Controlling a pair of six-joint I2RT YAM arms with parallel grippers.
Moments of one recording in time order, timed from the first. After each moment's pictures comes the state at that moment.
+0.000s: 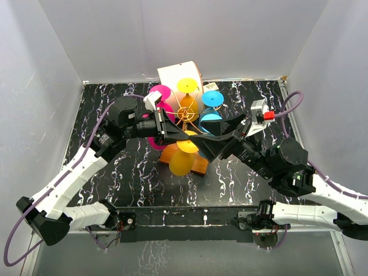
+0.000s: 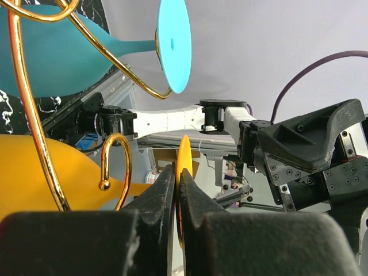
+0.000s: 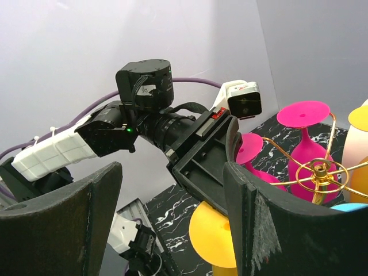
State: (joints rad) left arm -0.66 1.14 1.25 -0.41 0.67 -1.23; right arm 1.21 0.81 1.10 0.05 0.25 0.31
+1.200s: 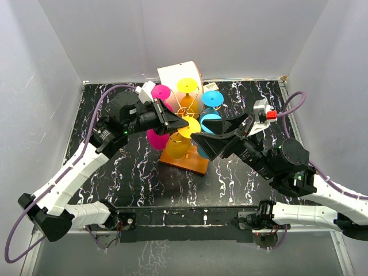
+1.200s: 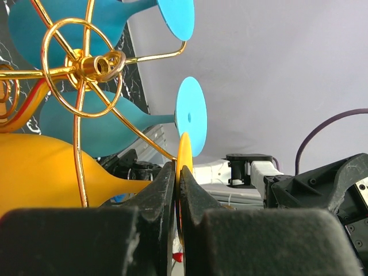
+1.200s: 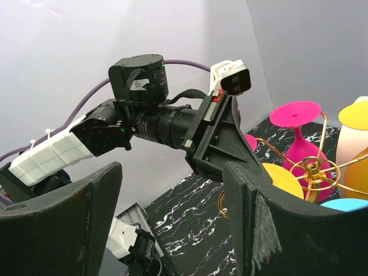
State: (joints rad) left arm -0.67 1.19 1.33 -0.43 0.42 -1.11; right arm 1.21 0.79 1.10 0.05 0.28 0.32
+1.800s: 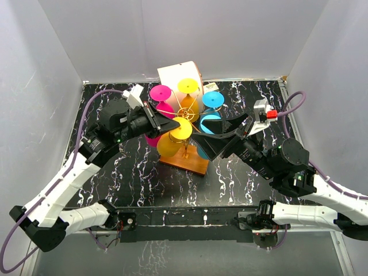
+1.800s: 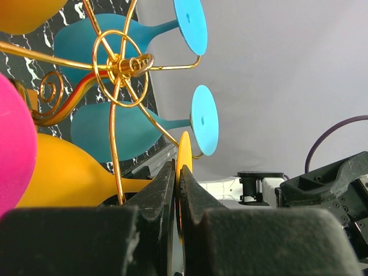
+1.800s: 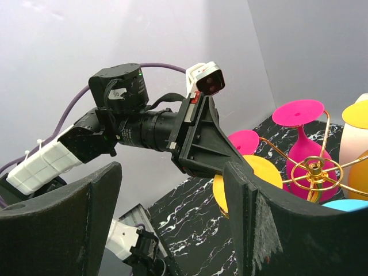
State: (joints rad) left arm -0.67 1.08 1.27 -0.46 0.28 -1.09; right arm 1.21 0.79 1.10 0.05 0.29 0.34
